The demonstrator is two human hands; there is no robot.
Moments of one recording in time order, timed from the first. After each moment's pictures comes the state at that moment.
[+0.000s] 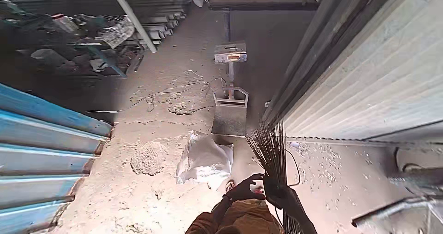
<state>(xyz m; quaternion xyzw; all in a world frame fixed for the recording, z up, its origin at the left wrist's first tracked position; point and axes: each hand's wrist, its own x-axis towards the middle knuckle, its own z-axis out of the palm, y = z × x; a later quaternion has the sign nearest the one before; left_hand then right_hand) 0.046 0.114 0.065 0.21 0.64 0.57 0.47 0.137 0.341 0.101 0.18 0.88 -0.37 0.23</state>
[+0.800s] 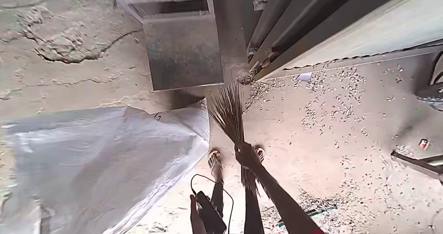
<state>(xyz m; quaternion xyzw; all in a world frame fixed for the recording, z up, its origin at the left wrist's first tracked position) 0.128 0.074 -0.315 -0.62 0.39 0.63 0.25 -0.003 0.312 -0.357 0.21 0.78 -0.33 0.49</state>
